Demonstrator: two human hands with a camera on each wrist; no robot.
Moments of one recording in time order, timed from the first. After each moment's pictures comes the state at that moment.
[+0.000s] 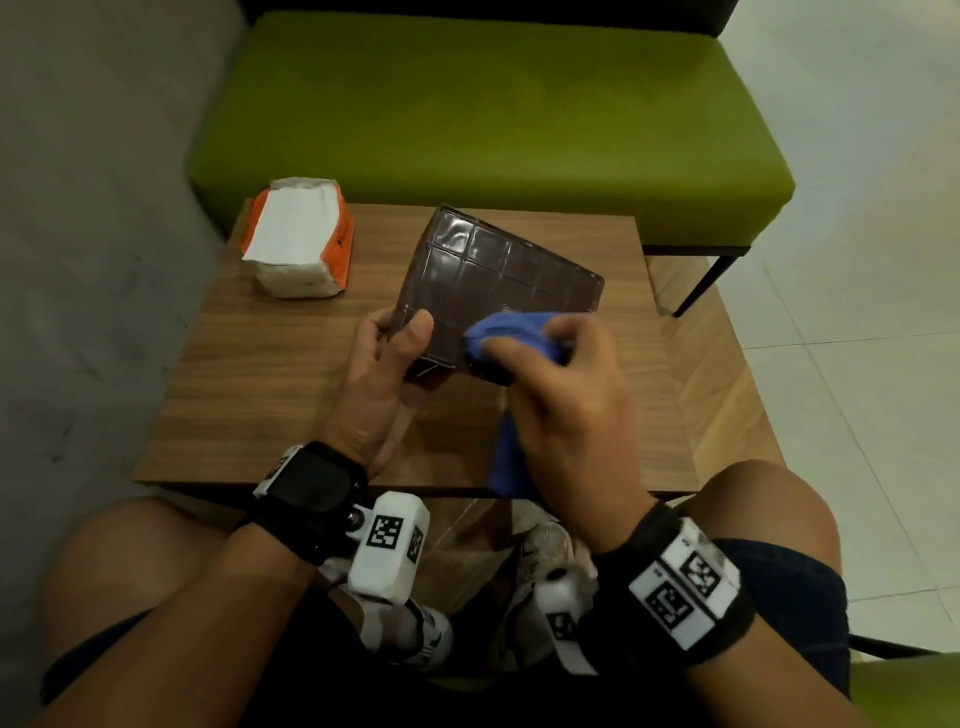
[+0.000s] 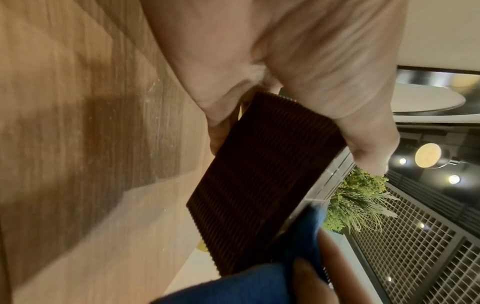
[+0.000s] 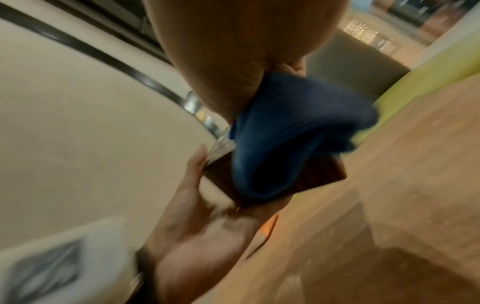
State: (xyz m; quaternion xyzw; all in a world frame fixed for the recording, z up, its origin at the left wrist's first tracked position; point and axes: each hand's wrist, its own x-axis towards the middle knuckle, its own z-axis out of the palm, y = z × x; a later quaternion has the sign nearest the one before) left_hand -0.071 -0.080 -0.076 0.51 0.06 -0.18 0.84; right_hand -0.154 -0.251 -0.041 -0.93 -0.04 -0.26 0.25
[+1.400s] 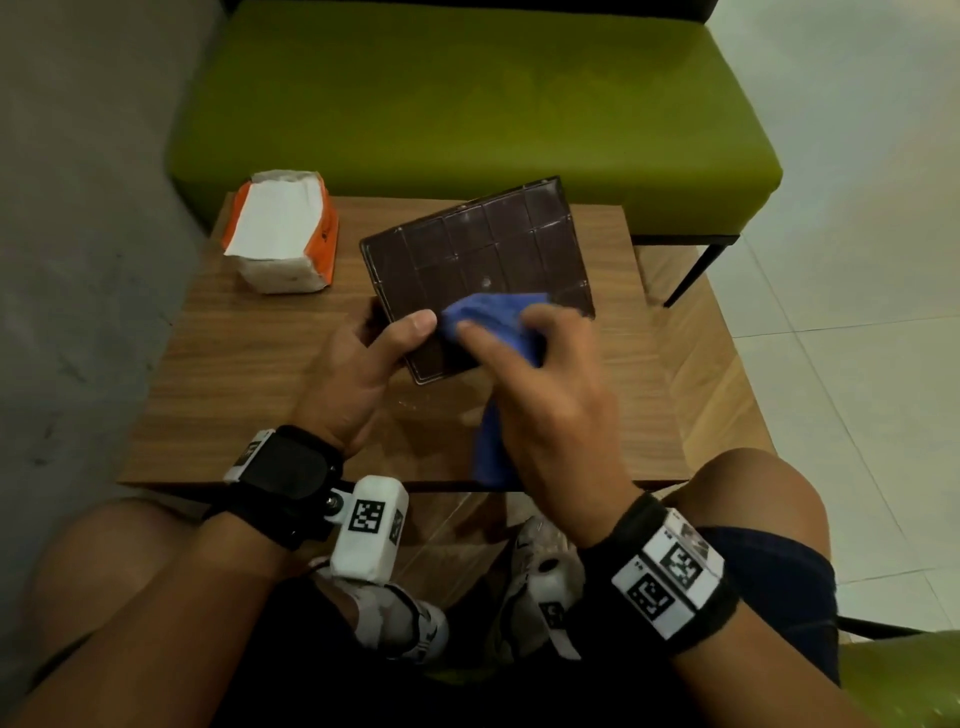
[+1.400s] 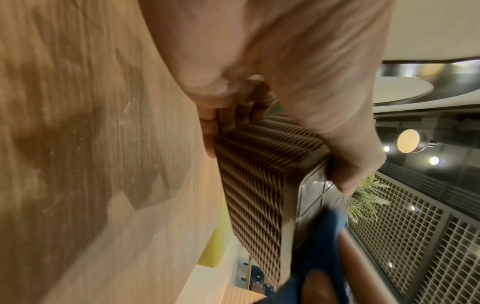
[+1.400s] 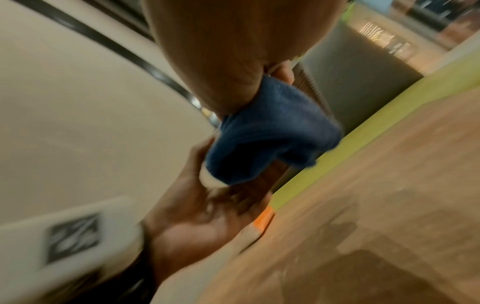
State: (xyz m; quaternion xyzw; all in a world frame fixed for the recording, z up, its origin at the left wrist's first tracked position) left_hand -0.058 -0.071 -0.072 0.59 0.00 -0.21 0.78; right_hand -0.157 -0.249 -0.043 -0.94 -0.07 -0.29 0.19
